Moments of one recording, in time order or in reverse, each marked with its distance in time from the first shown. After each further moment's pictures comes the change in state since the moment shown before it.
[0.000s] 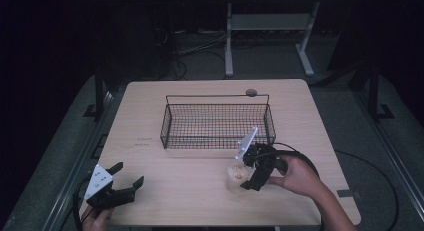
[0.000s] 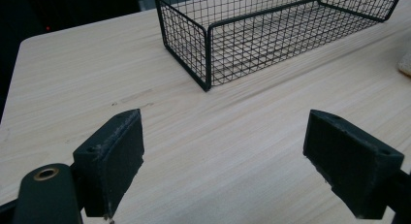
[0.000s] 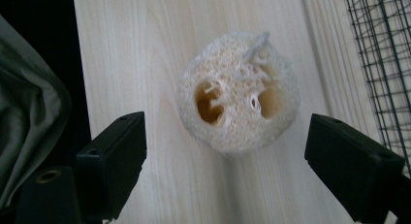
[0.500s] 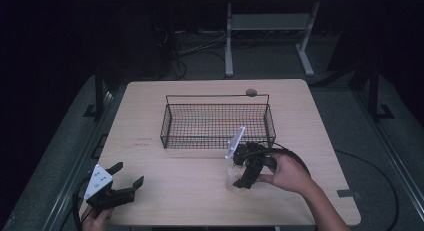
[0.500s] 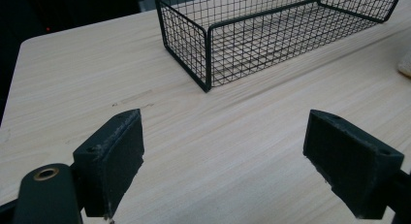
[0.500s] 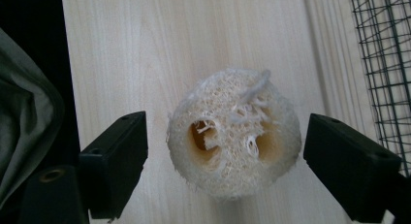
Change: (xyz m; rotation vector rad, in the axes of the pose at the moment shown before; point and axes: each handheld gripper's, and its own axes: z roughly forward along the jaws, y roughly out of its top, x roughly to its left) left arm 0.000 0.000 0.000 -0.002 -0.001 -0.001; right arm -0.003 0.020 0.014 0.040 0.001 -0.027
